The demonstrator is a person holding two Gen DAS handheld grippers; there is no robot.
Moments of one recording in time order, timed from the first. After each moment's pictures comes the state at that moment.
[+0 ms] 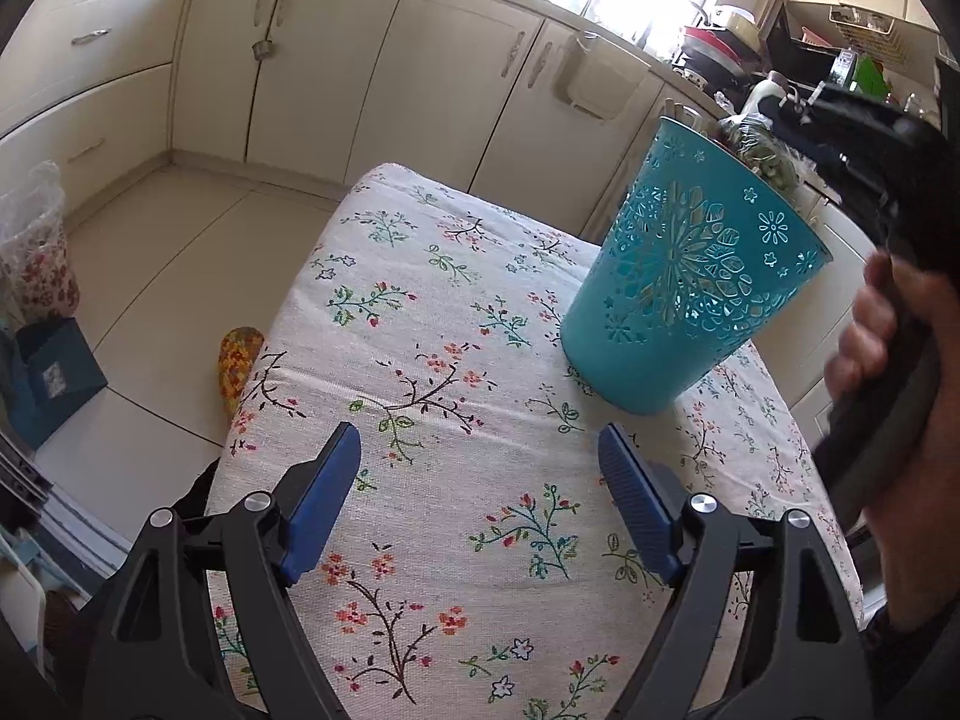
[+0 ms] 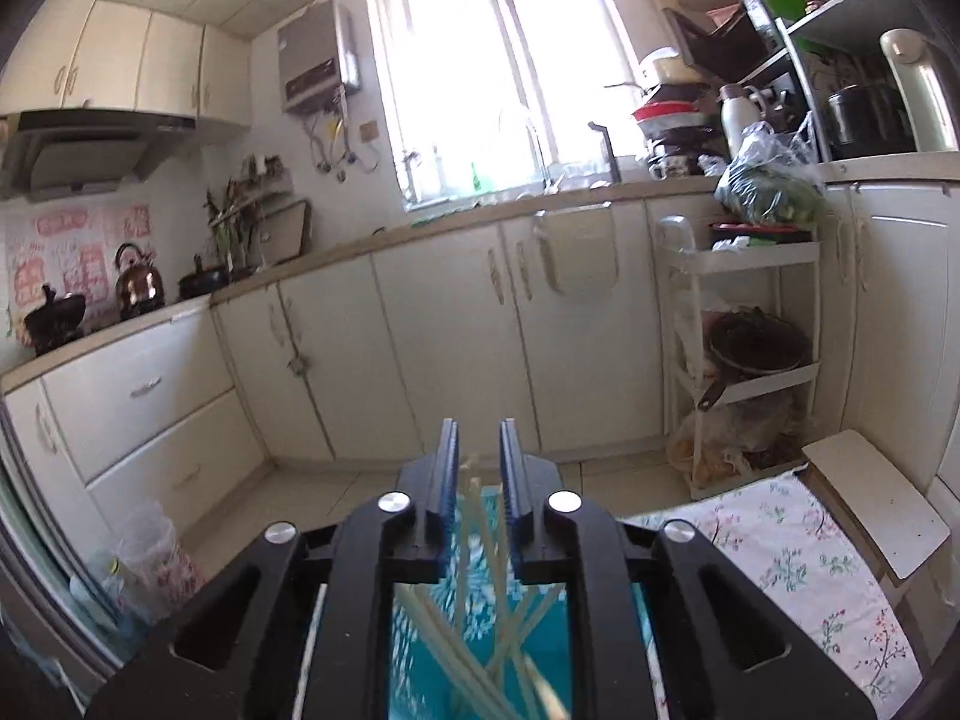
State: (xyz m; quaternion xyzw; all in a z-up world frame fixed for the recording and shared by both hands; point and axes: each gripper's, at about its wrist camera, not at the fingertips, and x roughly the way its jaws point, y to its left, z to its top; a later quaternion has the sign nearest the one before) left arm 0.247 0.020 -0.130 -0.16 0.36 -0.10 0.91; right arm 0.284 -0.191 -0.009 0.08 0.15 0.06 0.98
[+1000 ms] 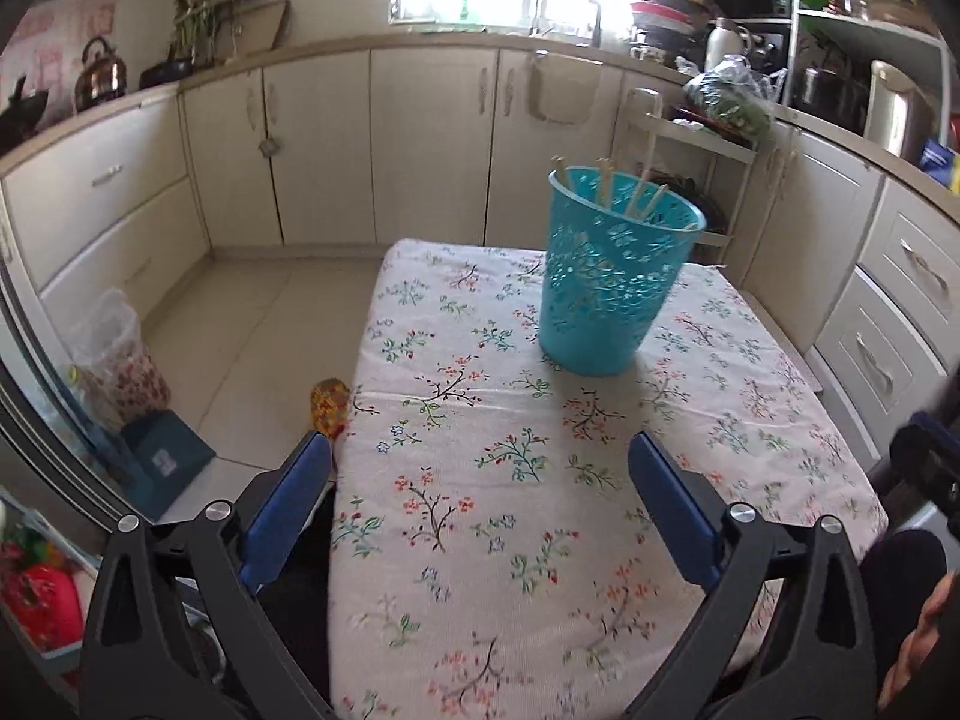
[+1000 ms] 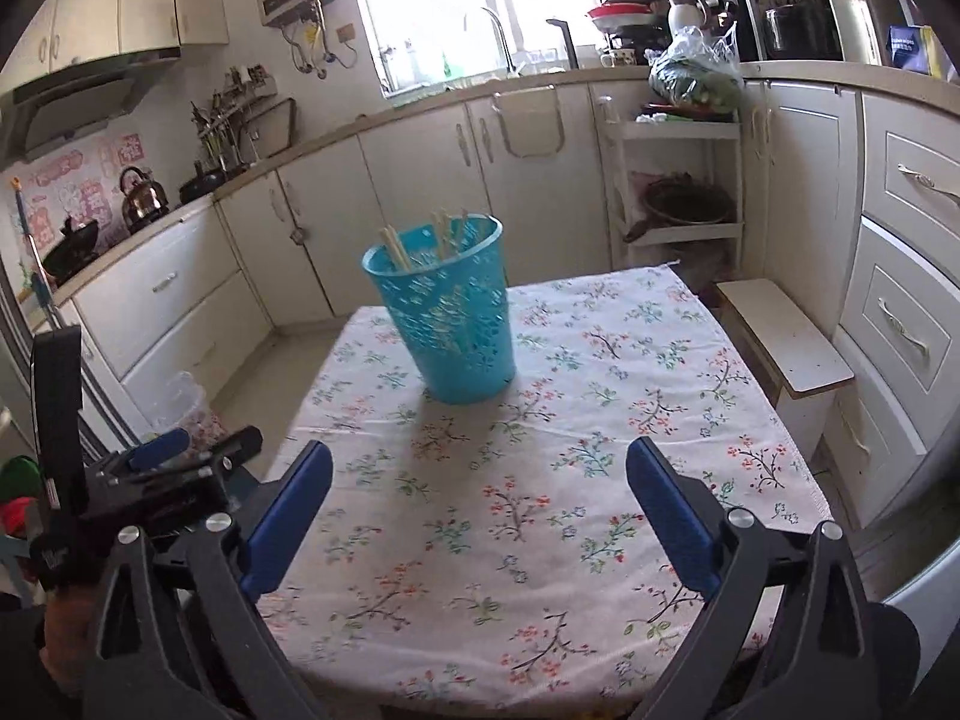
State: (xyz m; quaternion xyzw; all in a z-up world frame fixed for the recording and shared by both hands) left arm 0.138 -0.005 -0.024 0.00 0.34 -0.05 0.94; right arm 0.066 -0.236 -0.004 0.11 0.30 0.04 0.95
